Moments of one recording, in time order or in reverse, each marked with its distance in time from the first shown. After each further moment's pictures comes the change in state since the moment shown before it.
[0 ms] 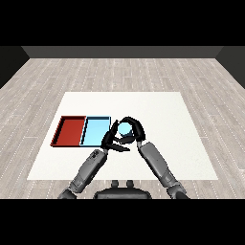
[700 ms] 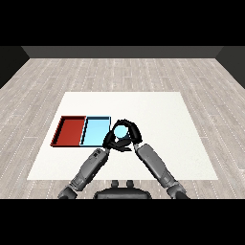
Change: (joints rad) left arm -0.037 0.000 -0.030 0.045 0.032 0.009 -0.034; right arm -0.003 0.001 0.078 0.015 -0.042 -0.031 -0.029
